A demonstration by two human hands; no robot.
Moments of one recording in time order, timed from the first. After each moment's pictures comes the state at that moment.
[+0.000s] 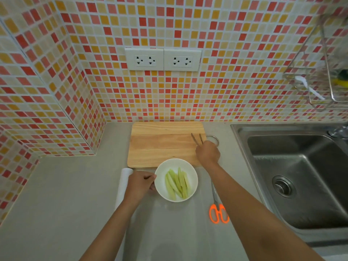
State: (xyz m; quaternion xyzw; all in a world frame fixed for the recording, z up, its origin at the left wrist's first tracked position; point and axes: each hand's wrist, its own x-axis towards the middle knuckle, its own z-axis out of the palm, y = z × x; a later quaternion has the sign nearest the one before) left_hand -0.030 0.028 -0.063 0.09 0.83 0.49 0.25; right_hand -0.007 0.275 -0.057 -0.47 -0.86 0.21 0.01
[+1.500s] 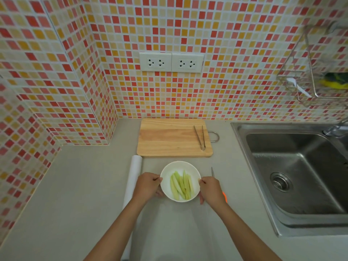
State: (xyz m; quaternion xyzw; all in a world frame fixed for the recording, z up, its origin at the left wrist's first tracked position) left_hand 0.027 -0.001 -0.055 0.09 0.83 0.47 0.29; right_hand 0.144 0.178 -0.059 -0.36 -0.83 0.43 0.00
